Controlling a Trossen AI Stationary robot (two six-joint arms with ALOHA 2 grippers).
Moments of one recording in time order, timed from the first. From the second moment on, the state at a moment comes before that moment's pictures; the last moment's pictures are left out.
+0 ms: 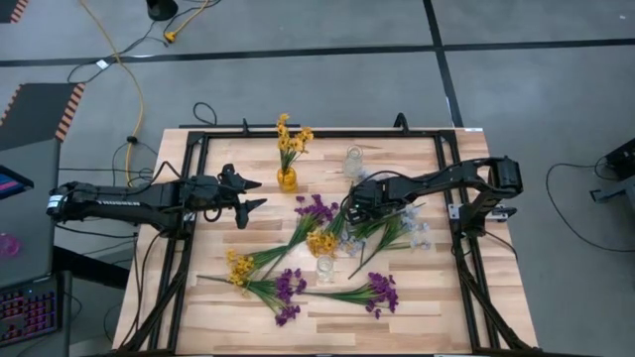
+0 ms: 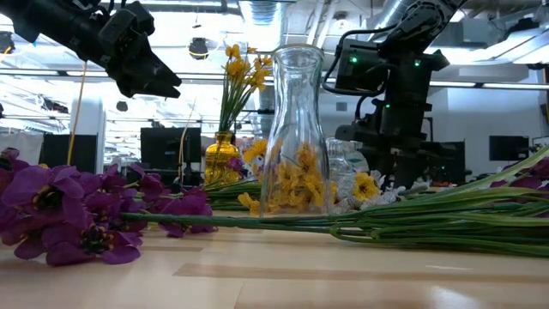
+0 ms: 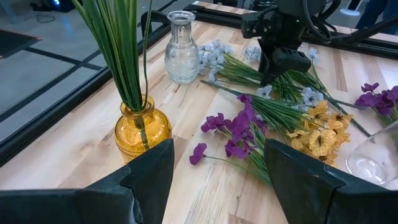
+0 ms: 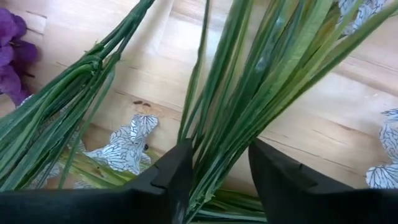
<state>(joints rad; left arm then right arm) 0.09 0.71 0.44 -0.15 -0.25 -0.18 -0.09 1.67 0.93 -0.61 0.13 1.12</state>
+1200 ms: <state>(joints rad) 0.09 0.71 0.44 -0.14 -0.25 -0.18 -0.09 1.50 0.93 -0.62 0.08 1.01</state>
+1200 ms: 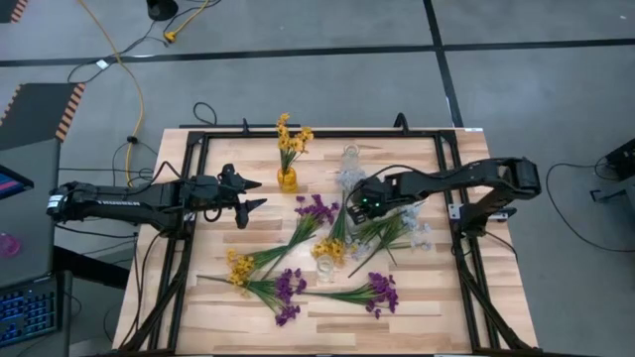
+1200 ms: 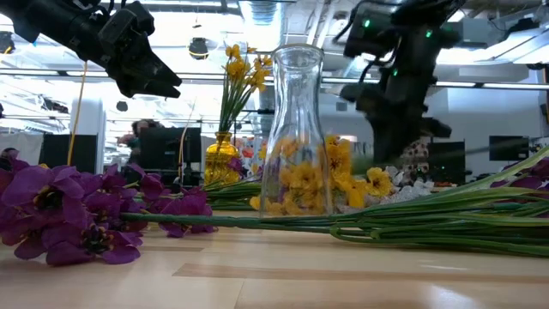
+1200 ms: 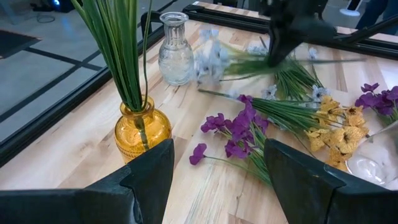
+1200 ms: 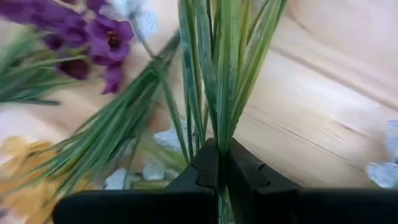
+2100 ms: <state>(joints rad) 0.09 0.71 0.44 -0.14 -0.25 -0.18 -0.13 1.04 0.93 -0.18 0.31 0.50</state>
